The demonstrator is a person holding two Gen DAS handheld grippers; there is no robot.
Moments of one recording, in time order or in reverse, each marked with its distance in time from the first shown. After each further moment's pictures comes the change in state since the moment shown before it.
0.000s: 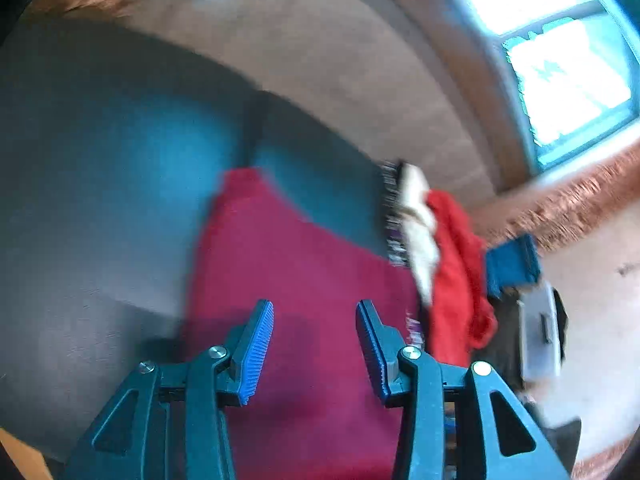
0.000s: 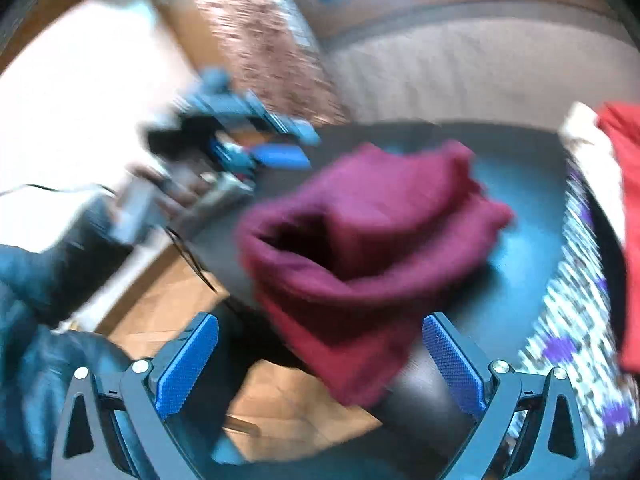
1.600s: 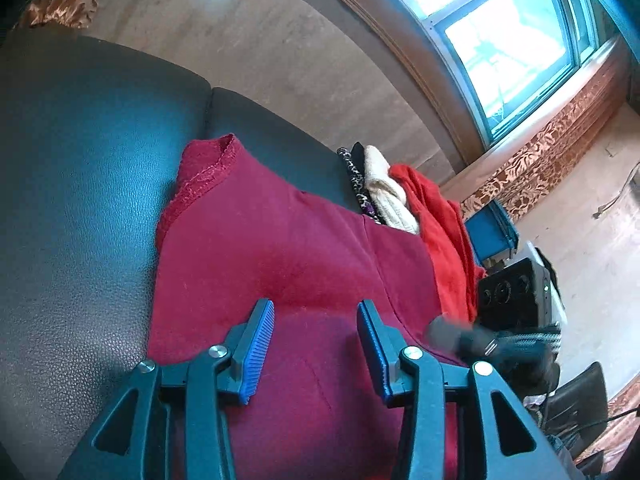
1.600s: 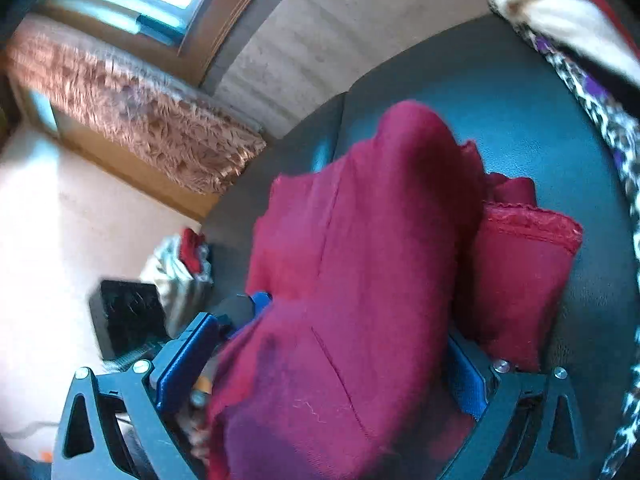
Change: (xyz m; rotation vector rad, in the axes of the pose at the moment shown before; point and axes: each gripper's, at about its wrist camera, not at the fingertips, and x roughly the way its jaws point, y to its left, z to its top) left arm 0.048 0.007 -0.061 0.202 -0.097 -0.175; right arm 0.099 -0.099 0.057 0.534 -0.016 -0.077
